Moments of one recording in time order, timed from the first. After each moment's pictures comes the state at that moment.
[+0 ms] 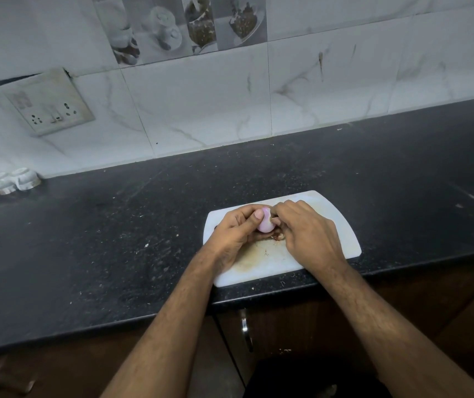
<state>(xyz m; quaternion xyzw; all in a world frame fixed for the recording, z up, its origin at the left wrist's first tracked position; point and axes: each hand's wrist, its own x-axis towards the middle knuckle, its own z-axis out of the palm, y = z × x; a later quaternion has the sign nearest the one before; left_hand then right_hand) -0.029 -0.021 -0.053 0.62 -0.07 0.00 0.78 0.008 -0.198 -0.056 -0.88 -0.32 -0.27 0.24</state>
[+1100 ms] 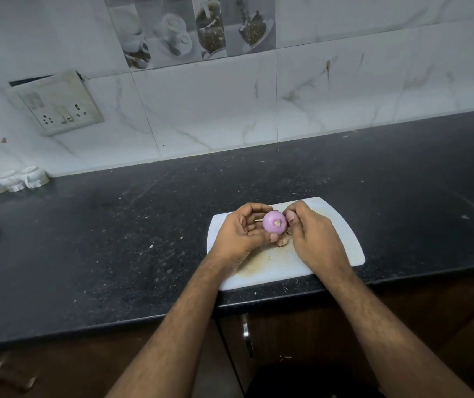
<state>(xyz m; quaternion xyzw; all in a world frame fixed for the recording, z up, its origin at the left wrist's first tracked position) -0.026 -0.020 -0.058 0.67 -0.03 0.09 0.74 0.017 -0.200 -0.057 -0.87 -0.24 -0.14 0.40</state>
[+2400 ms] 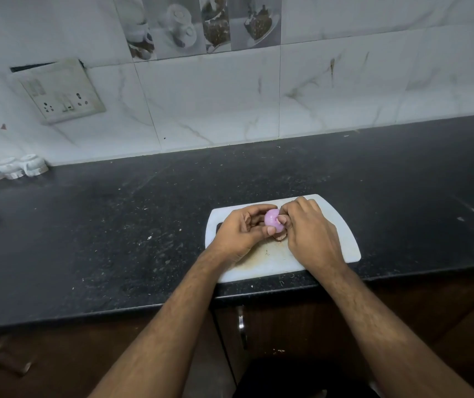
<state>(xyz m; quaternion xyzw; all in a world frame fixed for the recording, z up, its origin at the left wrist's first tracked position) -0.025 -0.022 -0.065 0.68 -0.01 0.04 0.73 0.017 -0.196 -0.056 -0.90 -0.29 -0.22 0.25</state>
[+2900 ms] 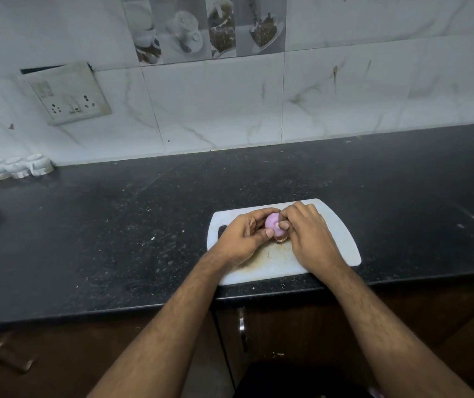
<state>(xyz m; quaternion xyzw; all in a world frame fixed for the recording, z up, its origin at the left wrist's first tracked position) -0.025 -0.022 -0.067 0.74 -0.02 0.04 0.67 0.024 -0.200 -0.062 -0.86 -0.36 -0.19 0.30</state>
